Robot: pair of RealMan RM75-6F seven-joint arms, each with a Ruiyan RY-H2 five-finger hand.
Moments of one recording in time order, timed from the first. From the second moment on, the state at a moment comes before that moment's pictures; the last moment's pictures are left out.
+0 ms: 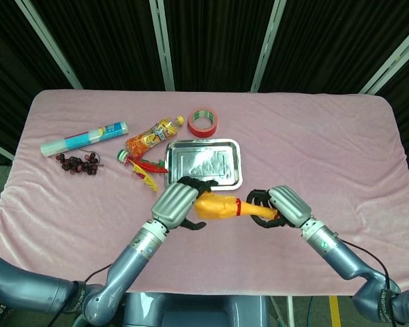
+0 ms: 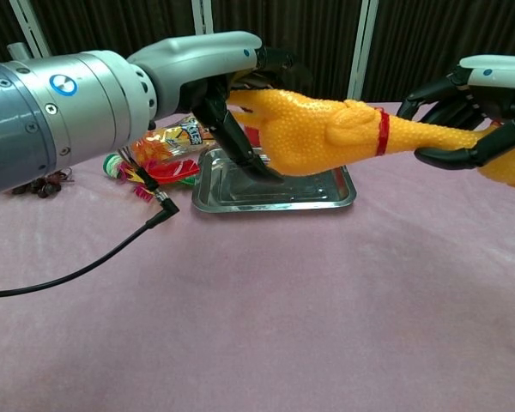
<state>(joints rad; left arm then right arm) -0.96 -1.59 -0.26 -1.98 0.82 1.21 0.58 0.65 -1.20 0.05 -1.61 -1.59 1.06 0.58</state>
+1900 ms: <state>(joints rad) -0.46 -1.19 0.00 -2.08 1.33 1.40 0.20 0.97 -1.53 0.23 -1.09 -1.24 0.58 0.44</state>
